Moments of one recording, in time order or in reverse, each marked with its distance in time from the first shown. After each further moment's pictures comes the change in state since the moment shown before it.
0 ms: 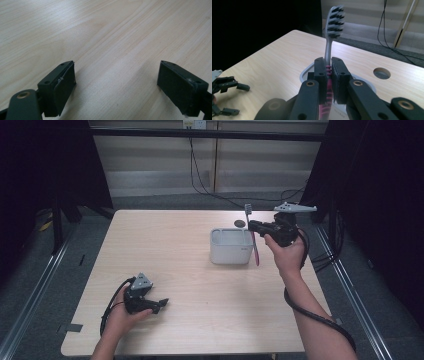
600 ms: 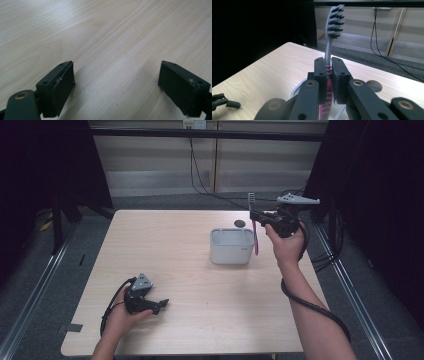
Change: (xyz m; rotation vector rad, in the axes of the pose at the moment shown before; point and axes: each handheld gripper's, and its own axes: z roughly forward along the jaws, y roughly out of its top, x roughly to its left) left arm -0.001 0.000 0.001 0.007 -0.002 0.014; right arm -0.010 0.017 0.005 -0.077 -0.034 0.009
